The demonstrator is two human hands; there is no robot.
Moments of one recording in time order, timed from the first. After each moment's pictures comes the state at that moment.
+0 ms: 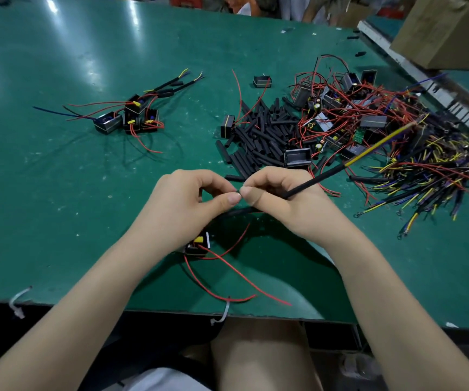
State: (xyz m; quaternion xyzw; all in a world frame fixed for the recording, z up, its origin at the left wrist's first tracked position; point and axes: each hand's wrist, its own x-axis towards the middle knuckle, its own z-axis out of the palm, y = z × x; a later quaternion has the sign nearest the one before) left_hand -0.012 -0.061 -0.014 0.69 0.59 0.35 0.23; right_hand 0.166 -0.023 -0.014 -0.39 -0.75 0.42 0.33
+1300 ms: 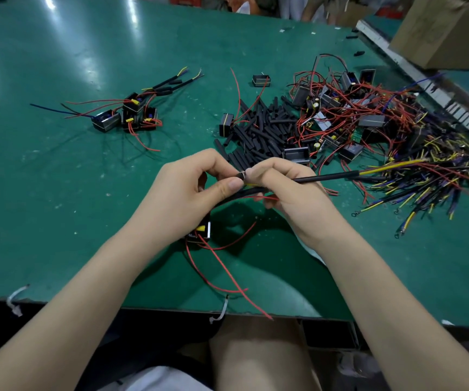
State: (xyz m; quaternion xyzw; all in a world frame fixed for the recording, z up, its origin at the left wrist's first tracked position) left_hand -0.012 -0.056 -0.011 0.71 0.51 0.43 0.23; right_hand 0.157 -0.023 -0.017 -0.44 -0.60 0.54 0.40
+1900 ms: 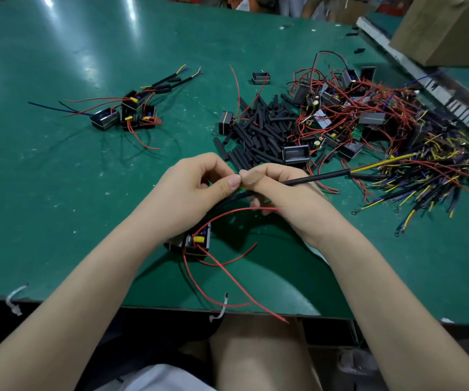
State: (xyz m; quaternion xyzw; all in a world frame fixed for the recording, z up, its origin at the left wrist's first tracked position) left_hand -0.013 -0.046 -0.017 0.67 0.54 0.39 0.32; right_hand 0.158 -0.020 -0.020 -0.44 -0.62 0.55 0.34
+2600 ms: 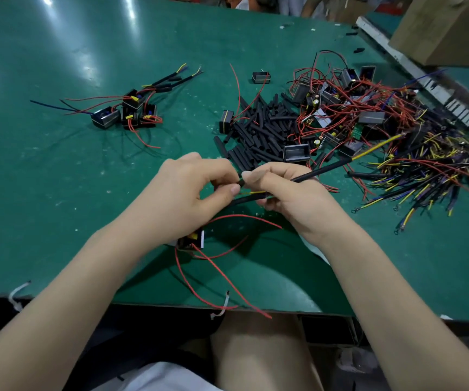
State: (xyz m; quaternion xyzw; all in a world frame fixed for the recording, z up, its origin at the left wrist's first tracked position) left_hand -0.019 -0.057 -0.006 0.80 0.50 0.32 0.12; right_hand 0.158 -0.022 -0.020 -0.44 -0.59 0.57 0.36
